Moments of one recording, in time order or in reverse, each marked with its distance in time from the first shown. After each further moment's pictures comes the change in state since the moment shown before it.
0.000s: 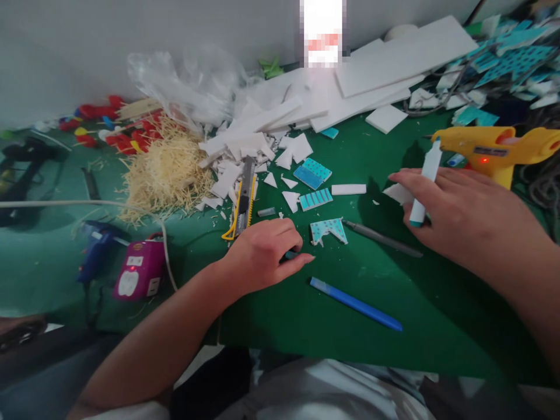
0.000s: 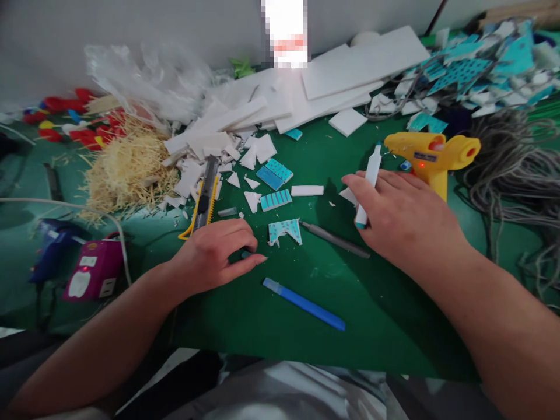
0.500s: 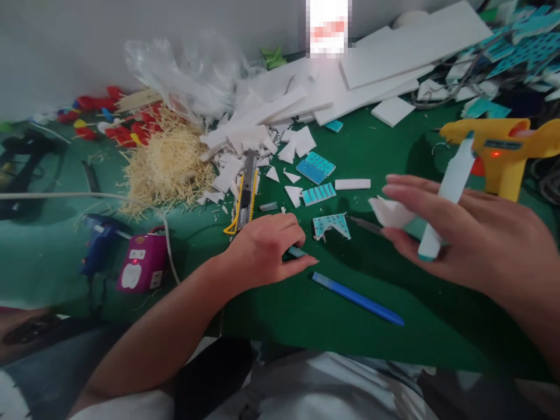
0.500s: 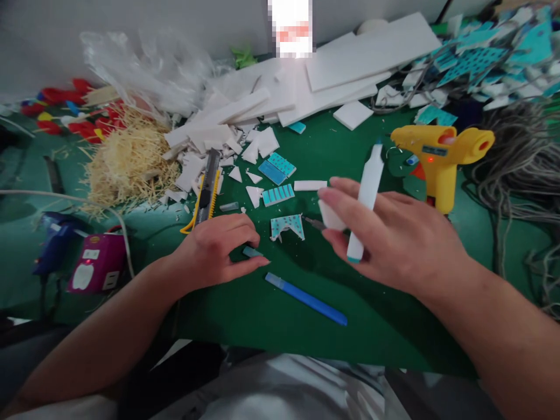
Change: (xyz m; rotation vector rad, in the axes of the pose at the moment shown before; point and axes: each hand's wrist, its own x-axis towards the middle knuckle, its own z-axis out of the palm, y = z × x) left_hand 0.000 0.001 -0.001 -0.003 0.015 0.029; right_hand -0.019 -0.021 -0.007 0.137 0.350 -0.188
